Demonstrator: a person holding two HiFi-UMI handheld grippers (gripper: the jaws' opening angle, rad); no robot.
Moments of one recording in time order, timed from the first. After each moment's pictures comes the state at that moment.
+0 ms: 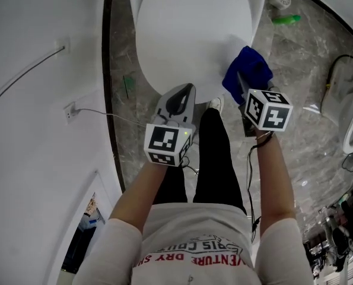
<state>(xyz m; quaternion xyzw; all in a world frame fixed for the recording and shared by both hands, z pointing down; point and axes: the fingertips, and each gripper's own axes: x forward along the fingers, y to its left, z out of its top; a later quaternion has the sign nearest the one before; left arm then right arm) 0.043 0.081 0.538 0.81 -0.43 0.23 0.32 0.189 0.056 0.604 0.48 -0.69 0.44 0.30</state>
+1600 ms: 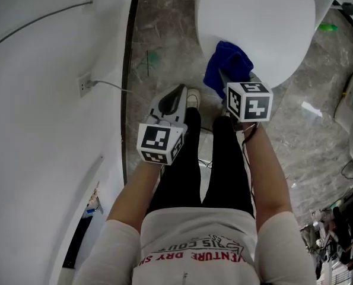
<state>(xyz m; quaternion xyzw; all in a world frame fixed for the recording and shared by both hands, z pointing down) -0.175 0.164 0.589 0.77 -0.47 0.24 0.35 -0.067 0.120 0.665 0.39 -0.73 0.44 0.34</state>
